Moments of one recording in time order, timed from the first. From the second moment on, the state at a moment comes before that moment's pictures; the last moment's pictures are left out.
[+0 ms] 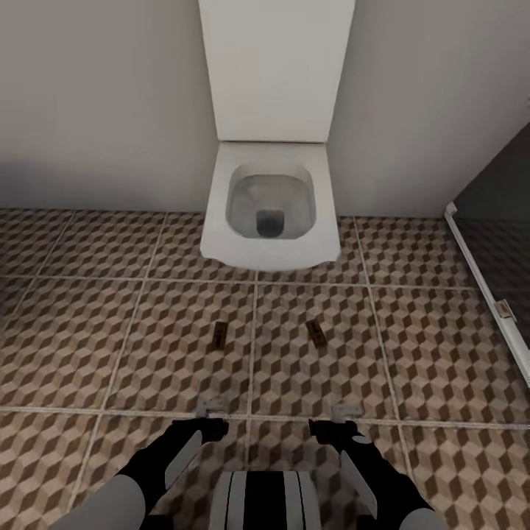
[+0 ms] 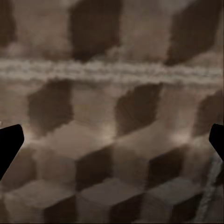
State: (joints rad) left arm -0.61 -0.01 -0.48 -0.57 0.54 0.40 0.22; right arm -0.49 0.01 0.25 -0.66 -0.26 0.22 -0.10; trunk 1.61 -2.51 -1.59
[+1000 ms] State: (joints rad) left arm -0.61 -0.01 -0.48 -0.57 0.54 0.40 0.22; right arm -0.49 0.01 0.25 -0.66 -0.26 0.22 -0.10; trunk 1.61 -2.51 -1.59
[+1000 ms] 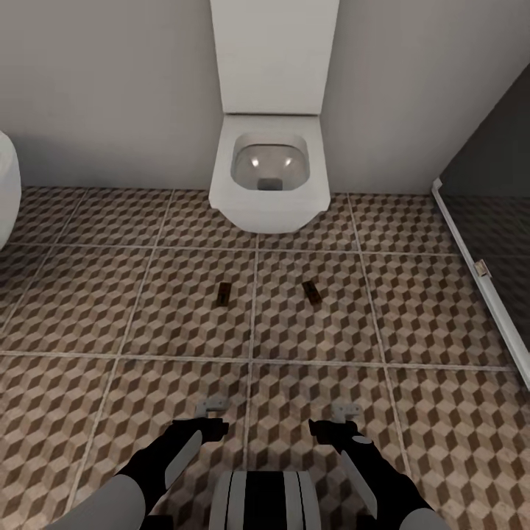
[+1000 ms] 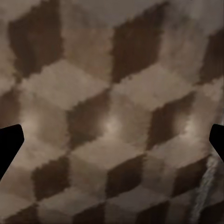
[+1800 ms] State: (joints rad) left arm -0.61 -0.01 -0.48 -0.58 0.54 0.40 0.22; right arm -0.49 0.01 0.25 -0.66 -0.26 0.22 -0.10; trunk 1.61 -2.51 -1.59
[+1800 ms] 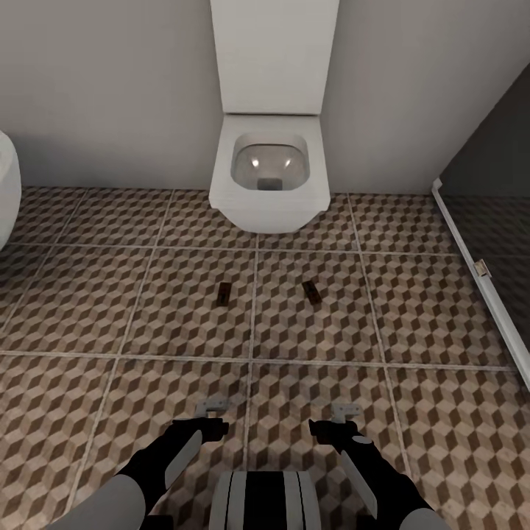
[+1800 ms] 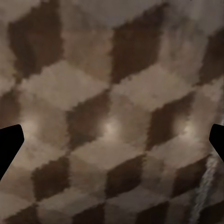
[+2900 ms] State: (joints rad) left arm -0.61 -0.01 -0.48 -0.58 0.54 0.40 0.22; right arm -0.49 0.01 0.25 -0.66 -0.26 0.22 -0.10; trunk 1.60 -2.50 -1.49
